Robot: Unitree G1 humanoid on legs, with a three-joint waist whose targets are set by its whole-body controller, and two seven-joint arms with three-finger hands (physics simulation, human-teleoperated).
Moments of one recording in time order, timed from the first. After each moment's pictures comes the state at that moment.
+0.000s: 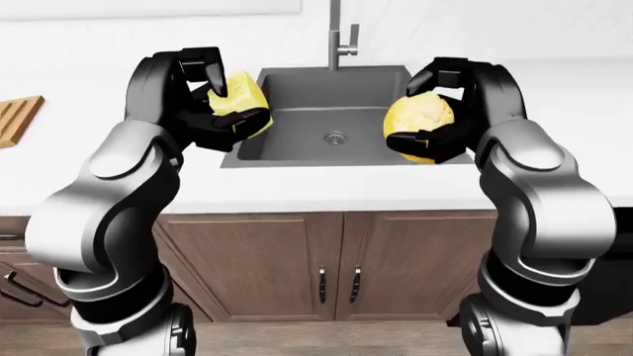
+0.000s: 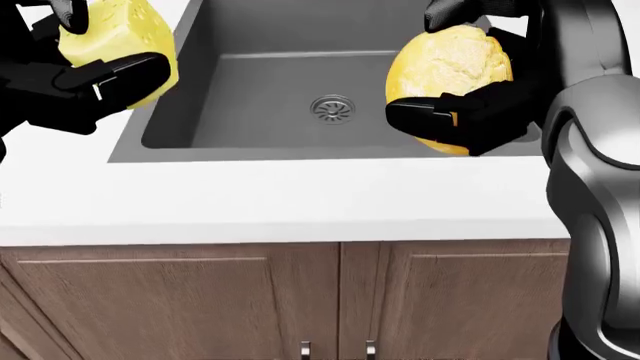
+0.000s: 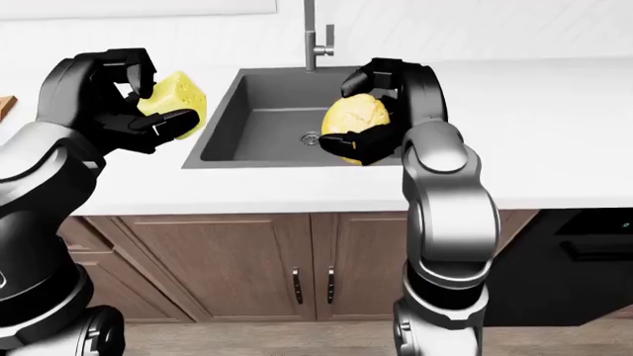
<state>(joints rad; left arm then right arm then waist) -0.82 0.35 0.22 -0.46 -0.37 1.16 0.14 -0.84 -0.23 -0.10 -0.49 -0.12 1.30 0.07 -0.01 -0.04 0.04</state>
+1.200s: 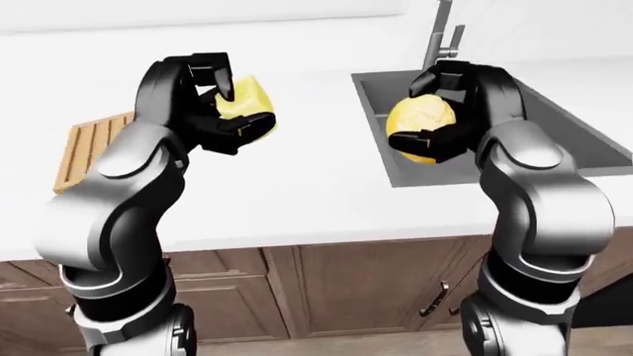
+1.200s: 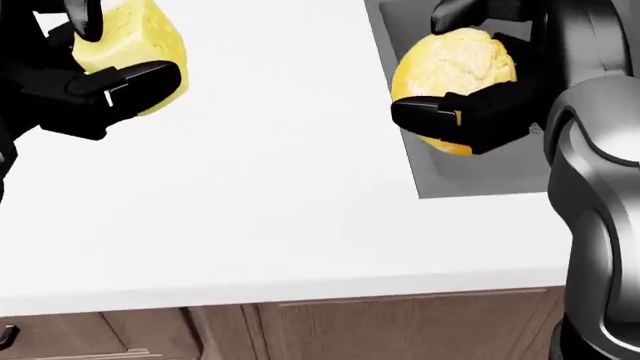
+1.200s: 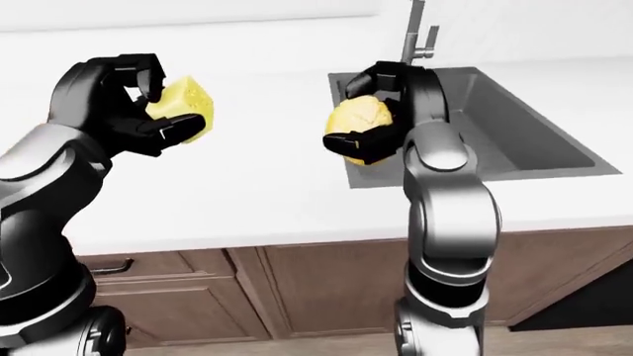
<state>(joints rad) -0.82 0.35 0.21 -0.45 -0.38 1.17 0.12 -0.84 -0.23 -0.11 -0.47 -0.11 1.30 0.05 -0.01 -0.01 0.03</state>
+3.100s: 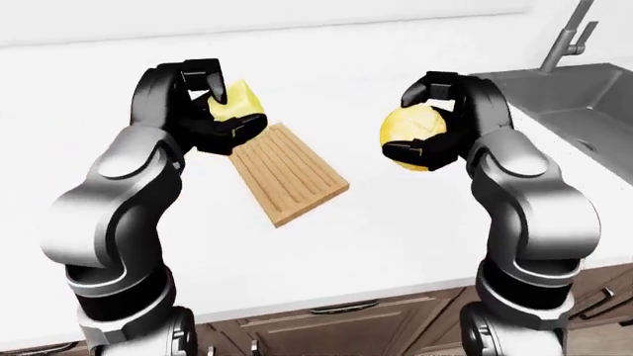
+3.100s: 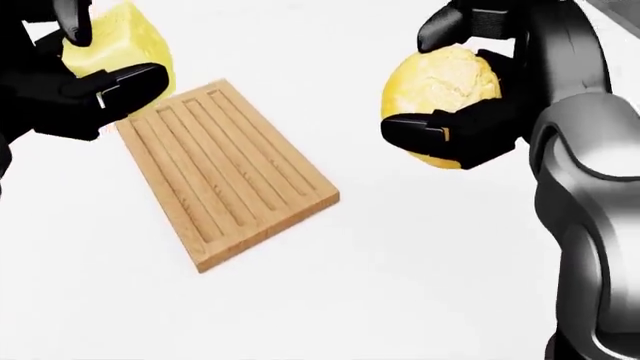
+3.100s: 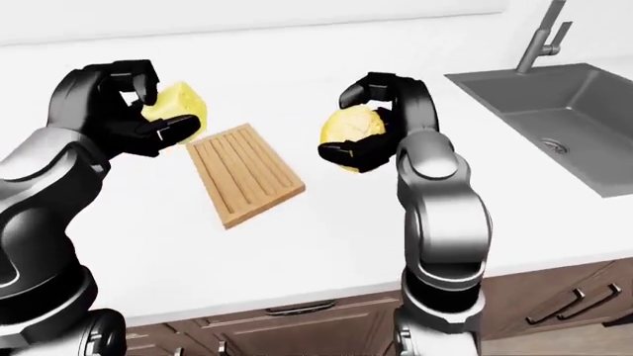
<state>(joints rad) -0.80 0.34 0.22 -0.42 -0.32 1.16 0.12 -0.80 -0.22 -0.10 -0.47 -0.07 1.27 0.03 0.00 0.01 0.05</state>
